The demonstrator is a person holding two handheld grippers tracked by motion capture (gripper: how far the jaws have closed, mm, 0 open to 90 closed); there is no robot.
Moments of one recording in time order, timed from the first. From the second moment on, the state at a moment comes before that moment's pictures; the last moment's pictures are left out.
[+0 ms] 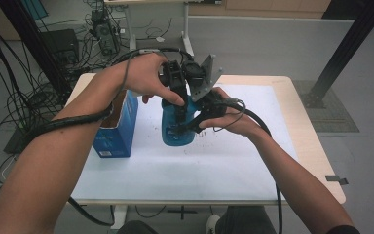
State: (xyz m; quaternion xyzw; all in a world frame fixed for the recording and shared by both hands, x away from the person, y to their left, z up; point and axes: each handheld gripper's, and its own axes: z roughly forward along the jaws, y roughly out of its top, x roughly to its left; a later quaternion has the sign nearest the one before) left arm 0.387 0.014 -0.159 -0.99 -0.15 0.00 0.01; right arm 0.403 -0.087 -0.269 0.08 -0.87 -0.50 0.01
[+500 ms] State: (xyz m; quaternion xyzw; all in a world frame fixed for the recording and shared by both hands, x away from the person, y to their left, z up) left arm 0.387 0.018 -0.160 -0.99 -0.15 0.00 0.01; right arm 0.403 -0.085 -0.271 0.07 -0.86 -0.50 0.02
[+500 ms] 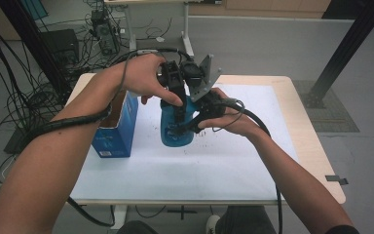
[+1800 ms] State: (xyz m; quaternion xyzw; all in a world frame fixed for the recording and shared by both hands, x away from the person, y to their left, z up) left arm 0.387 0.017 -0.157 -0.99 -0.15 0.00 0.00; right arm 0.405 -0.088 -0.271 0.07 -0.86 -0.51 0.02
